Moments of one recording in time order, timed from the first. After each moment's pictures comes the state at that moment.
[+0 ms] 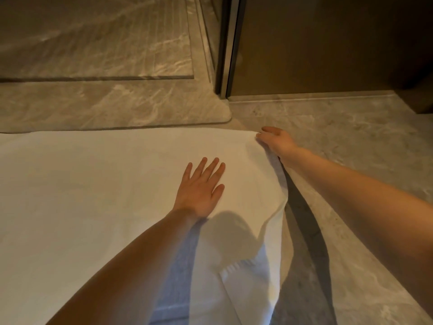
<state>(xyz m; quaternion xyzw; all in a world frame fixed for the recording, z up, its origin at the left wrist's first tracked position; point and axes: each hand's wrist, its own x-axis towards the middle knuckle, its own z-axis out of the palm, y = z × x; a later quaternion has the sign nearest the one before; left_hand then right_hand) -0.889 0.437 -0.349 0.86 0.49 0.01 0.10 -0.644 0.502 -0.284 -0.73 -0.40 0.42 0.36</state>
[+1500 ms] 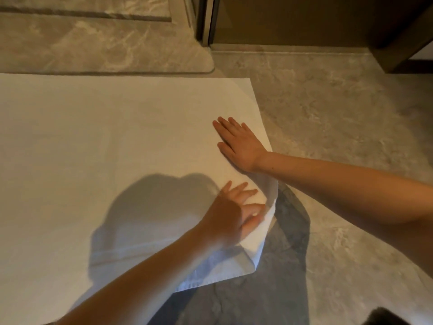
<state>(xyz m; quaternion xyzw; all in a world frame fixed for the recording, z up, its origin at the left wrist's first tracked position) -0.852 0.269 -0.321 0.90 0.28 0.09 0.33 -0.698 0.381 -0.310 -0.61 -0.77 0.15 -0.05</state>
